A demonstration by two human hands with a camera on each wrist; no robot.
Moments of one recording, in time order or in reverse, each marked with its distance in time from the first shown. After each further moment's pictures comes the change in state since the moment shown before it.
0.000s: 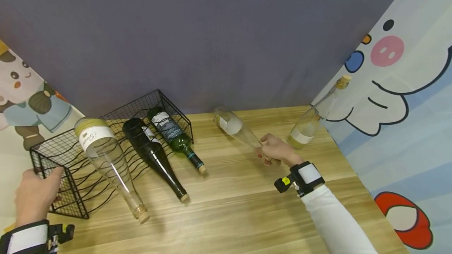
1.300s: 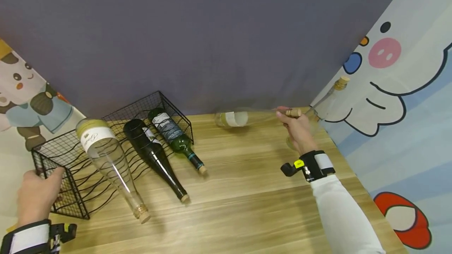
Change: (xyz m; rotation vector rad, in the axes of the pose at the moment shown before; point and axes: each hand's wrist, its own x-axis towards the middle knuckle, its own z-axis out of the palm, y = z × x) left_hand 0.003 -0.004 0.001 -0.030 -0.004 0.009; right_hand 0.006 -0.006 -0.051 0.686 0.431 -0.288
